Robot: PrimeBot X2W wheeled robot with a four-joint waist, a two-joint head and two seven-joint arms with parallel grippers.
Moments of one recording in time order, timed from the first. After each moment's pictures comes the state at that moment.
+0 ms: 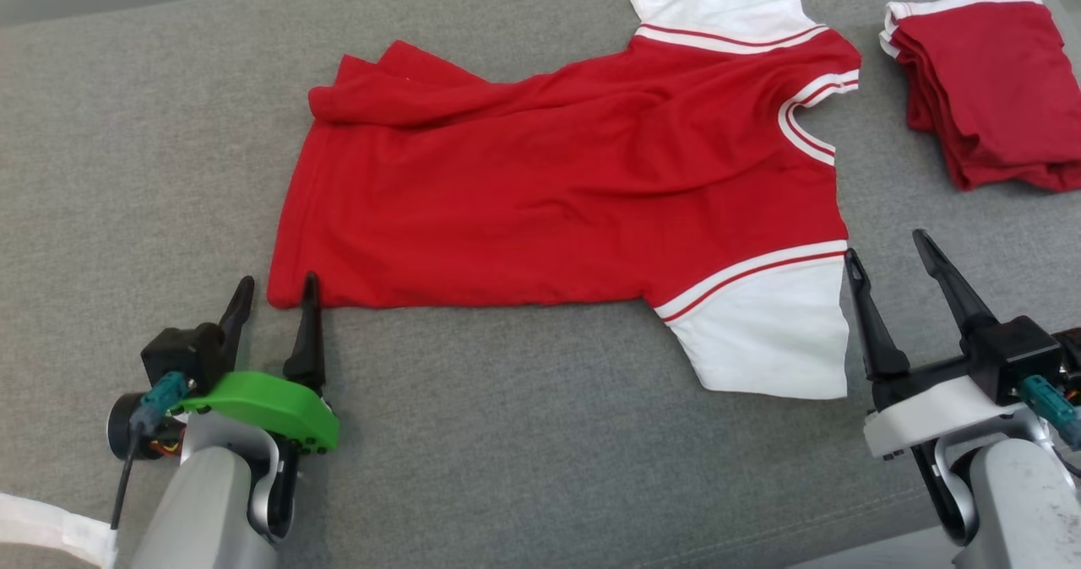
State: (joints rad) left arm -0.36 0.14 -0.16 0.57 -0.37 -0.13 -0.26; right arm -0.18 -0.14 -0.04 0.13 0.03 0.13 -0.26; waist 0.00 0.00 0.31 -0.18
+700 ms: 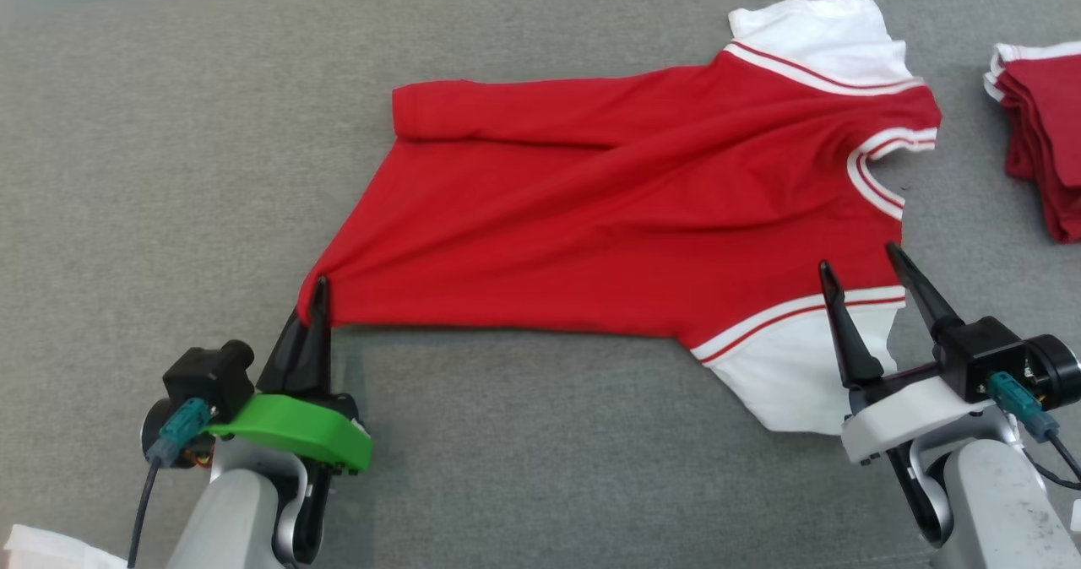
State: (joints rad) left arm -0.28 0.13 -0.21 0.40 -0.42 -0.13 -0.26; right arm -0.21 -0.11 -0.02 0.21 0.02 0.13 -0.26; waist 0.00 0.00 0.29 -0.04
